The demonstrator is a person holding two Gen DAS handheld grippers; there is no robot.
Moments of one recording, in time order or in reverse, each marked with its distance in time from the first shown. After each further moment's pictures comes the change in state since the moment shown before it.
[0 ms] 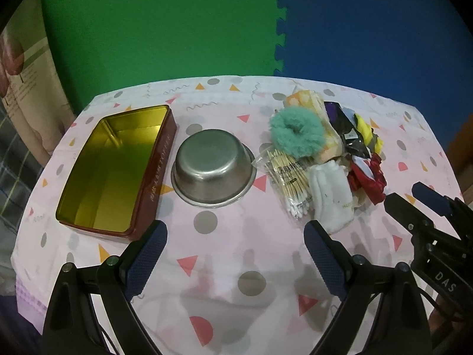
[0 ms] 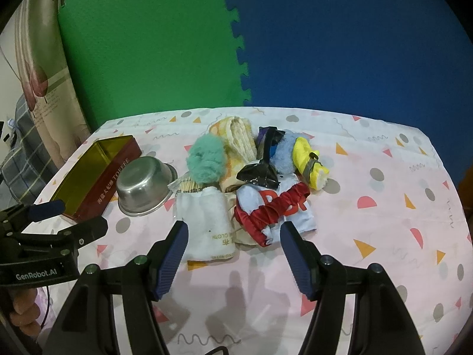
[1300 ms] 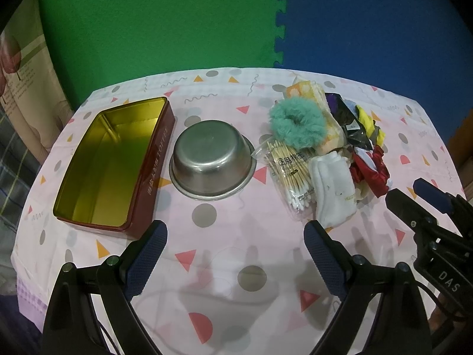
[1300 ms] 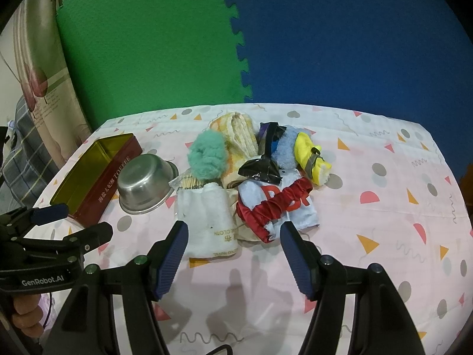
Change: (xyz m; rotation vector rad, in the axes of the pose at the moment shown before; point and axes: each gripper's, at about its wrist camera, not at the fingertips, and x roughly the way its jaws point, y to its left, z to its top) left arm 0.007 -0.002 -0.004 -0.003 0.027 0.008; right arm 0.001 -0.001 -0.003 0.010 0.012 0.011
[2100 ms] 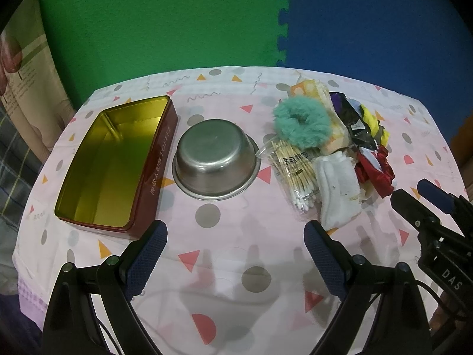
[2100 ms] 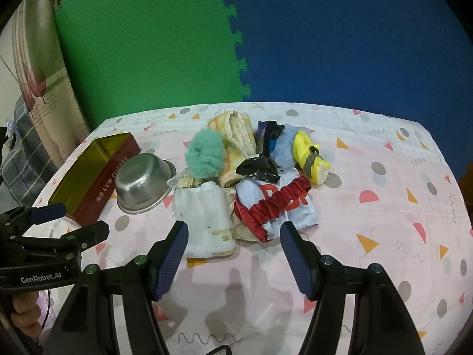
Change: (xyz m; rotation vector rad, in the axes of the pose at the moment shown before) left arm 0.004 0.004 -0.001 0.003 0.003 0.012; right arm 0.002 -0.004 0.001 0.005 0.005 -0.003
